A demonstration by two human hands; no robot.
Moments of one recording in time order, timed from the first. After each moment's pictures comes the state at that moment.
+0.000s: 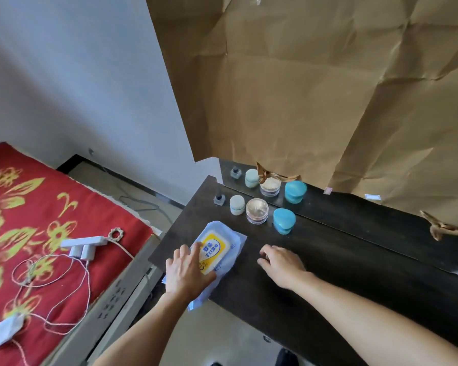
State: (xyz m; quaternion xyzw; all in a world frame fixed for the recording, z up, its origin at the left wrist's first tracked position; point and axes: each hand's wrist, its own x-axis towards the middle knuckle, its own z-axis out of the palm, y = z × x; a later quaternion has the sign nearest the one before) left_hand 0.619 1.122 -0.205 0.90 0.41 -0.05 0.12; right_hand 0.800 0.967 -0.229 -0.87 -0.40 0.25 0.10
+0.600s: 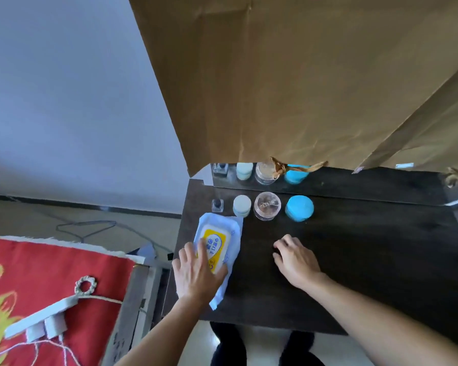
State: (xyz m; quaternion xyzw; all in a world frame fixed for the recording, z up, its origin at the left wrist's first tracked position) left_hand 0.660 1.256 -0.266 0.96 0.26 -0.06 0.09; right_hand 0.771 1.042 -0.281 -0.95 -0.24 0.18 0.05
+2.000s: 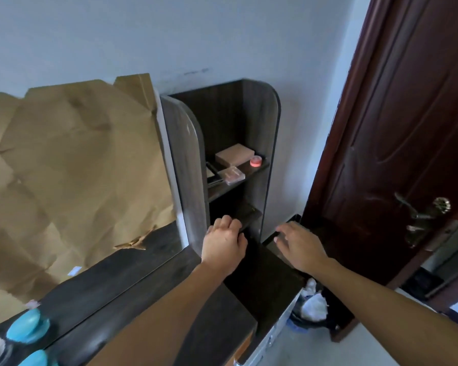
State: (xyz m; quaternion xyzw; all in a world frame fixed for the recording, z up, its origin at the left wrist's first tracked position) left_hand 0.822 0.667 -0.077 0.89 -0.37 0.14 0.25; right_hand 0.734 0.477 -0.088 -0.98 0.14 -0.10 0.14
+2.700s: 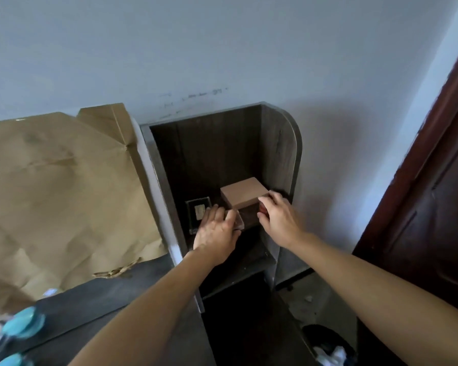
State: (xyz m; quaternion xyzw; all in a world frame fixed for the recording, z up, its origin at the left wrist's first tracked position) left_hand 0.956 0.555 -0.036 0.96 -0.24 0.10 0.09; right_hand 0.950 0.371 -0.042 -0.97 -0.03 -0.19 0.17
